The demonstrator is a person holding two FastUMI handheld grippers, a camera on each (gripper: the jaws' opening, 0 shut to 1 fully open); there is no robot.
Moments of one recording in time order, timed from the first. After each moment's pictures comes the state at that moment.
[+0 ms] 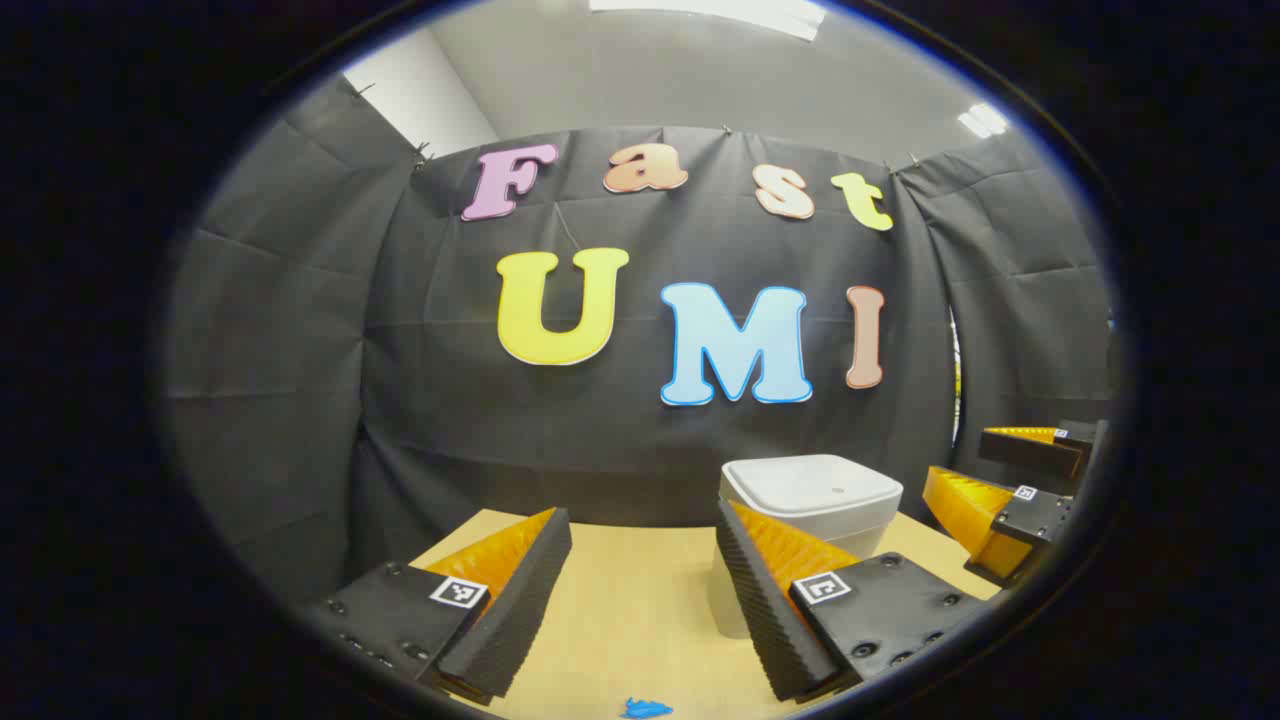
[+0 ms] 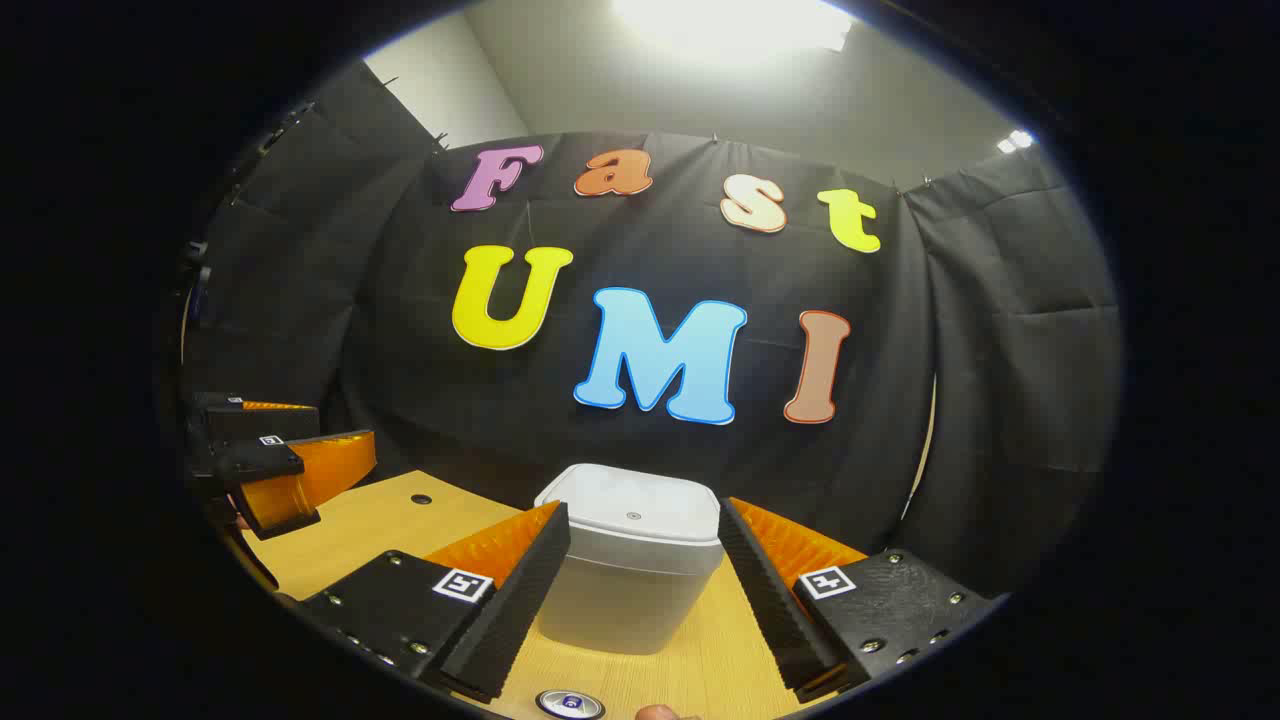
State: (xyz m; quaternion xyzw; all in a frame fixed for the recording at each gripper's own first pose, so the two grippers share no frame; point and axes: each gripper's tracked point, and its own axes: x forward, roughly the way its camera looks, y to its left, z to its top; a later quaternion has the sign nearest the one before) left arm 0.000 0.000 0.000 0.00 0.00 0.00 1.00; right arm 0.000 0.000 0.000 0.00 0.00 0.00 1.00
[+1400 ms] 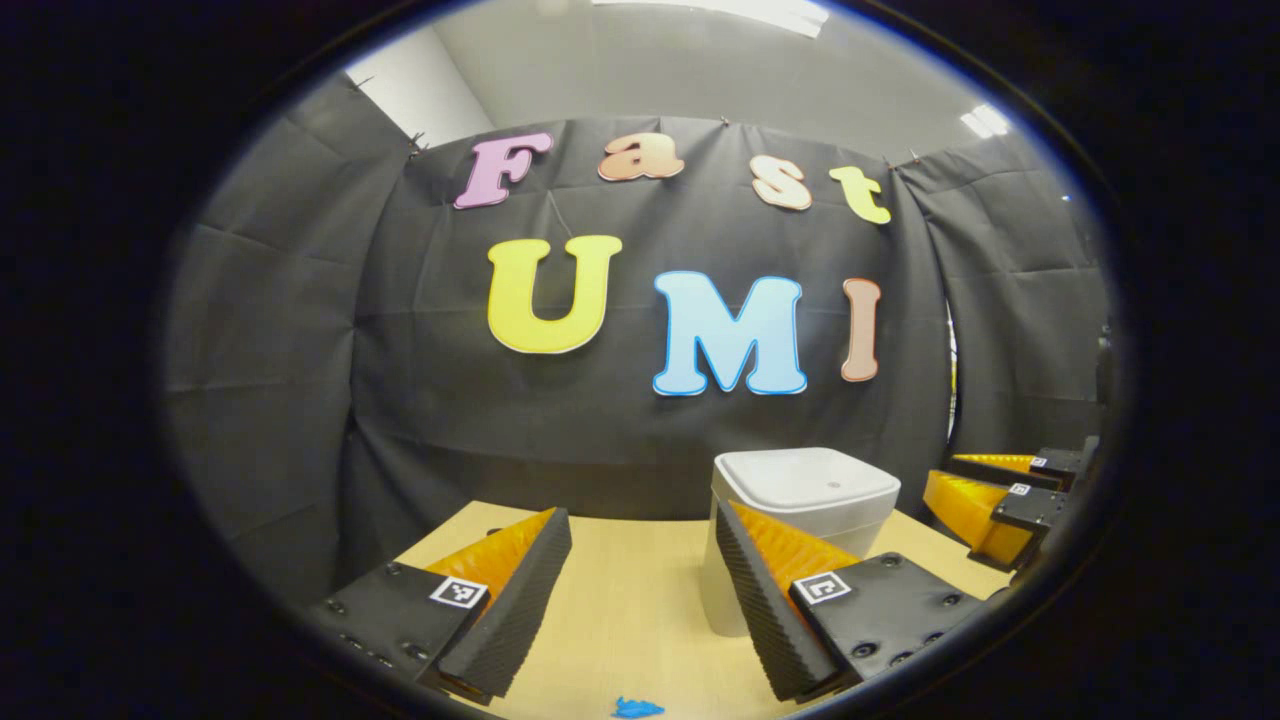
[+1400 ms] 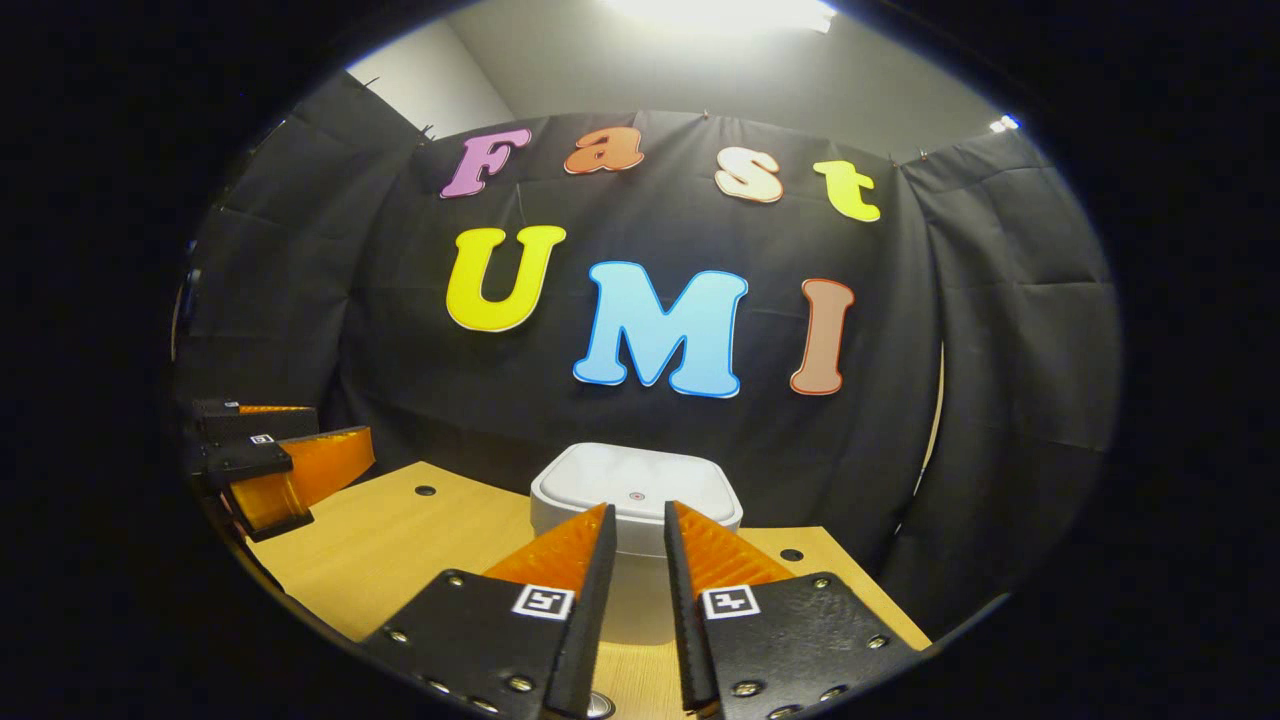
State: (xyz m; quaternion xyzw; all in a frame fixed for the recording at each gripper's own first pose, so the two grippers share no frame) left arm 0.017 -0.014 -0.017 -0.01 0.02 0.00 1.00; right arm 0.012 -0.003 -0.020 0.02 0.03 0.01 1.00
